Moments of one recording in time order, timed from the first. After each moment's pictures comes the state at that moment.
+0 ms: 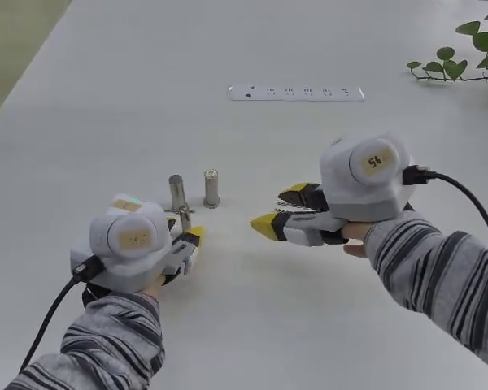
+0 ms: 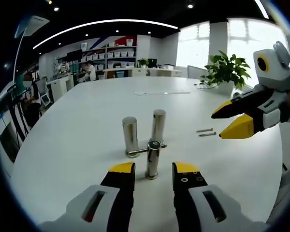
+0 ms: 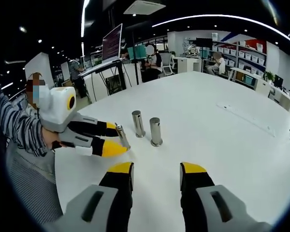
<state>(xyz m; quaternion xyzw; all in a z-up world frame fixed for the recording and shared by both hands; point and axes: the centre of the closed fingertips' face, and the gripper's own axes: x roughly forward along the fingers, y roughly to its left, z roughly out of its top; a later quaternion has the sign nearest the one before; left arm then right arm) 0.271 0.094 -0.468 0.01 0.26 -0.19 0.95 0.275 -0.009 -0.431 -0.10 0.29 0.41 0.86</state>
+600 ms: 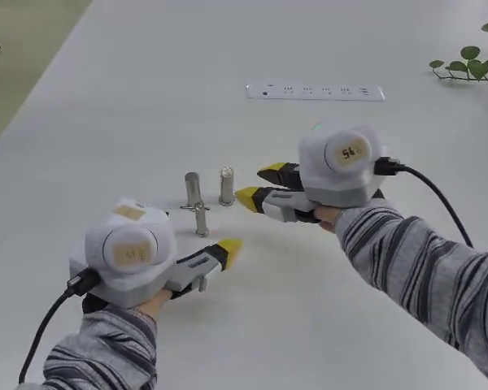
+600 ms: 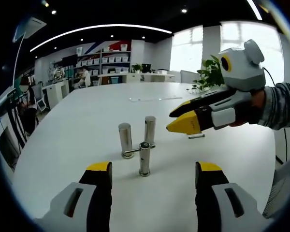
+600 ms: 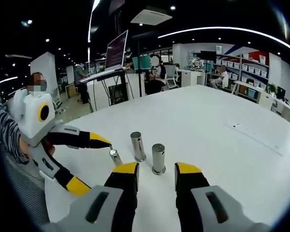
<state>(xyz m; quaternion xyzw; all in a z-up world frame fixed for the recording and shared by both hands) 0.252 0.092 -0.451 0.01 0.23 -0.22 0.95 0.307 0.044 -0.427 -0.10 0.23 0.43 0.87</state>
